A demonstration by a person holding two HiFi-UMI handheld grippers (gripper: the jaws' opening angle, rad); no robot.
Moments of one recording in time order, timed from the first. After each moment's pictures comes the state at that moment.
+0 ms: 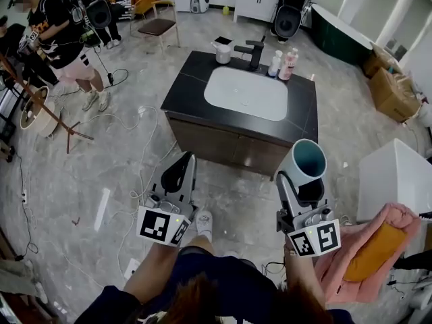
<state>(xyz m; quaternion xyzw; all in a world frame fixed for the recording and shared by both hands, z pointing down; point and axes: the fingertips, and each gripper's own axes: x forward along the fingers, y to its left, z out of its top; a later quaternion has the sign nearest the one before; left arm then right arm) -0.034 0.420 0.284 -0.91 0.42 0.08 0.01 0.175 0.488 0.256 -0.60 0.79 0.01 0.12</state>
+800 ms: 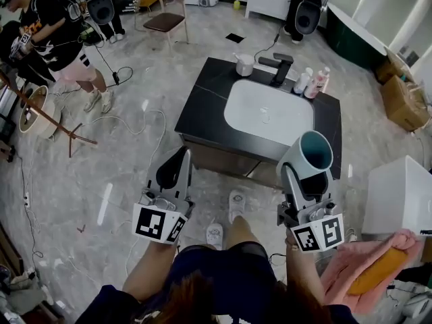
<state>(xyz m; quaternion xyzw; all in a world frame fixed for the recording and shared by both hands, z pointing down) -0.111 0.214 0.297 -0.90 0.44 0.08 0.01 0.113 0.270 0.264 -0.59 0.80 -0.01 0.14</state>
